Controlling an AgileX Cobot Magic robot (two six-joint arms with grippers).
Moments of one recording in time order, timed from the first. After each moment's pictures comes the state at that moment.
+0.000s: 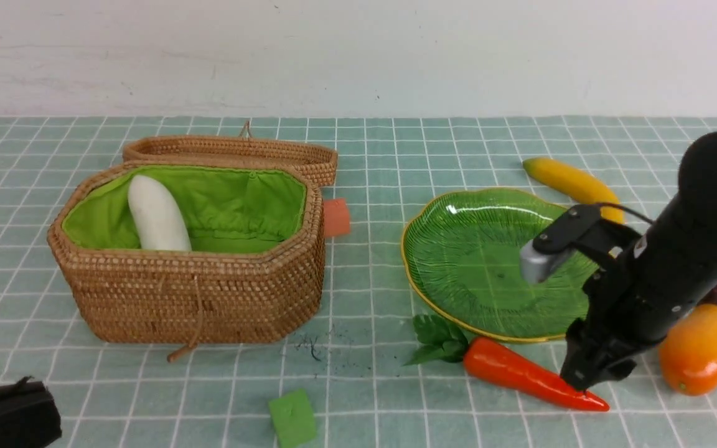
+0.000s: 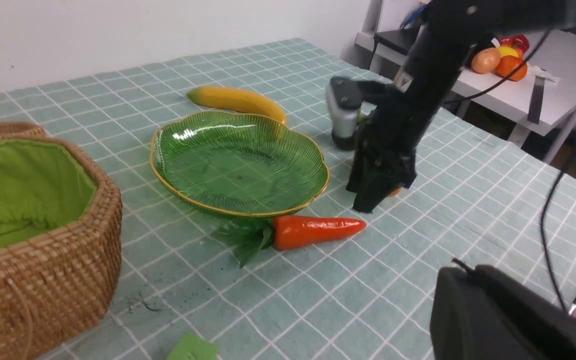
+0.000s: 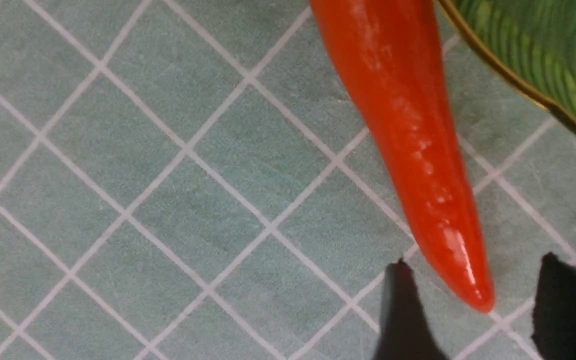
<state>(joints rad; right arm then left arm) 0.27 1.69 -1.11 0.24 0.92 -0.65 -0.83 0.35 -0.65 -0.05 0.55 -0.16</state>
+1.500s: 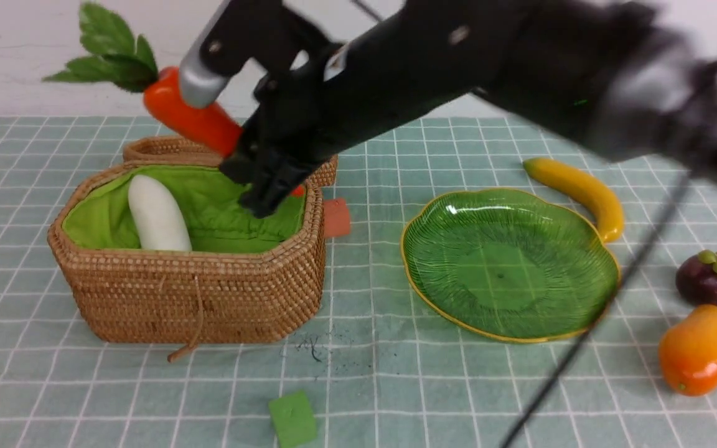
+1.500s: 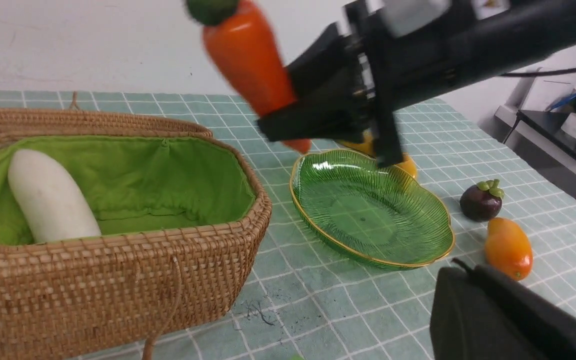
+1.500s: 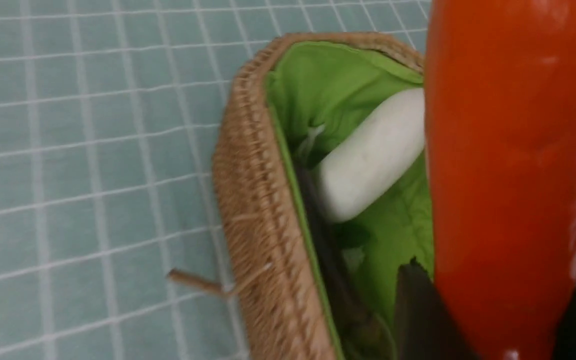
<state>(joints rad) 0.72 2.01 -1.94 0.39 0.64 -0.81 -0.83 0.35 -0.64 0.46 0.58 -0.73</state>
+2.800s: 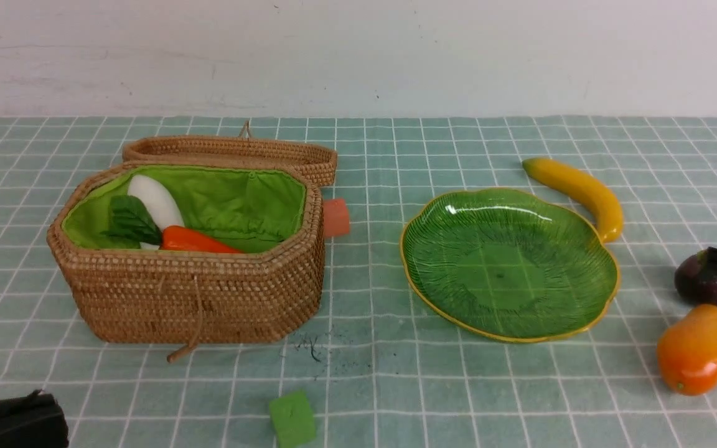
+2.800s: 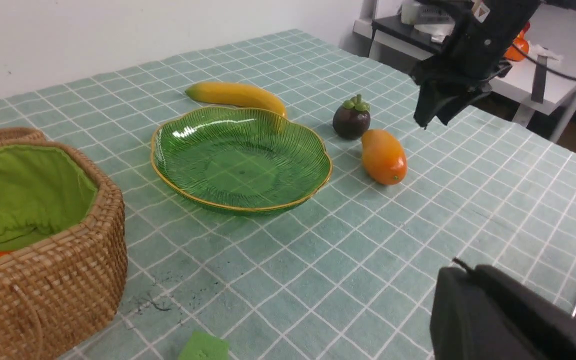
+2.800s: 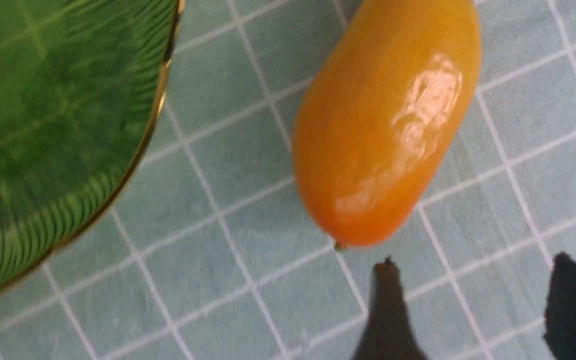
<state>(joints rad) -0.04 1.46 -1.03 0.00 0.89 0.45 -0.83 0.35 -0.64 -0.07 0.56 -0.08</state>
